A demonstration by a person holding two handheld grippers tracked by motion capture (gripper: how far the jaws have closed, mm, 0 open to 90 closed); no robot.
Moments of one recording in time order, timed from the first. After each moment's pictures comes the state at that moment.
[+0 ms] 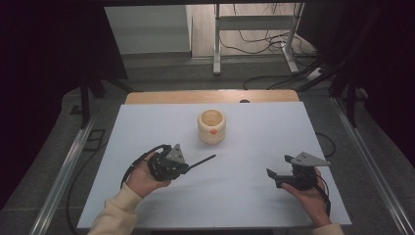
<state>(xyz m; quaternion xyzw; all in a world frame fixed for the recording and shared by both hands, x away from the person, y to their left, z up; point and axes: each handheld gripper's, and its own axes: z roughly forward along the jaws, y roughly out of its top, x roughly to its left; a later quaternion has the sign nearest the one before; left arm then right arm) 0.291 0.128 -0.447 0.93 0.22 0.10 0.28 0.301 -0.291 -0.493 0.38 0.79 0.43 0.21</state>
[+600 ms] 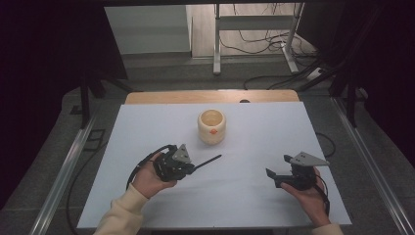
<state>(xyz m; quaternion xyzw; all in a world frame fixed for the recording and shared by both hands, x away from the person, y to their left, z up) 0.290 0.112 -0.444 0.93 0.22 0.10 0.28 0.302 -0.289 -0.493 0.38 0.79 0.43 0.21</state>
